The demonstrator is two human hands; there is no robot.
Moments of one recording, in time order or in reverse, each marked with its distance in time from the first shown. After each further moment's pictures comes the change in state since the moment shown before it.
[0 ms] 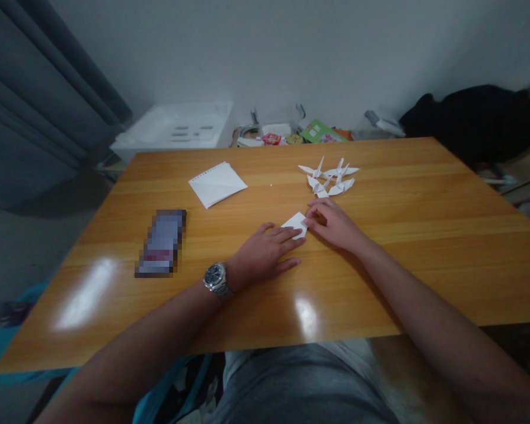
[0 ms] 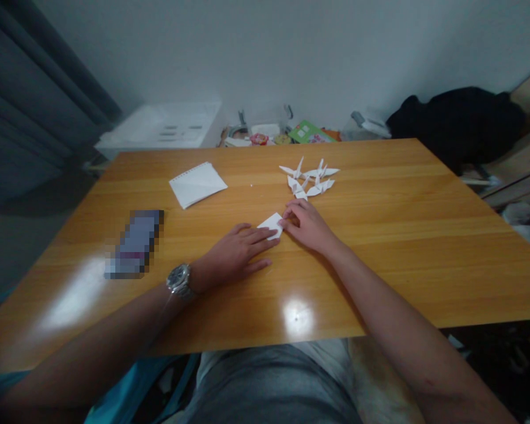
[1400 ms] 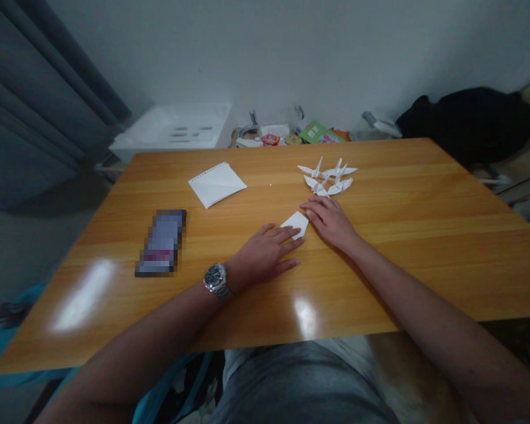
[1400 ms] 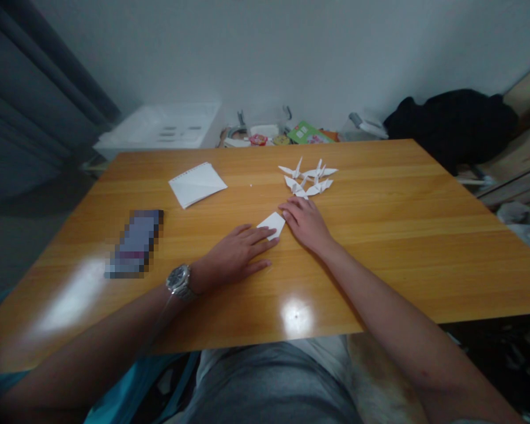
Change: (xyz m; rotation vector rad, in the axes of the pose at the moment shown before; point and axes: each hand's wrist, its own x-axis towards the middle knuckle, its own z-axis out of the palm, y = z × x) left_hand -0.001 0.001 0.004 0.010 -0.031 -0.010; right_hand 0.002 0.003 0.005 -0.183 0.030 -0.007
